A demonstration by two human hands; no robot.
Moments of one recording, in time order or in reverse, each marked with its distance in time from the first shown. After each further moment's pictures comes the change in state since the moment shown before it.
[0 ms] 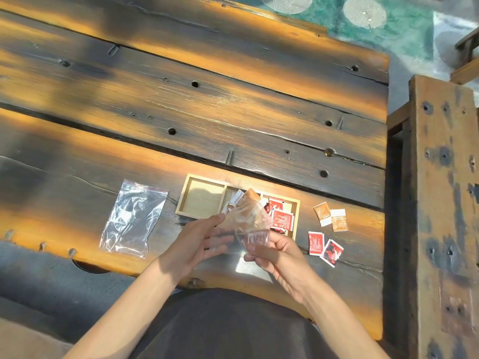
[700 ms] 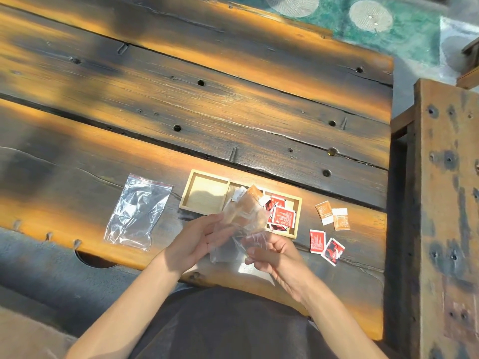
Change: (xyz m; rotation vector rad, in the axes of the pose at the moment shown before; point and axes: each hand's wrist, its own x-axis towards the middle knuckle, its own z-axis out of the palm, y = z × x) left_hand 0.006 -0.015 -0.006 -0.185 -0.104 0.017; right_hand 0.000 0.019 -0.008 -0.105 -0.043 -0.010
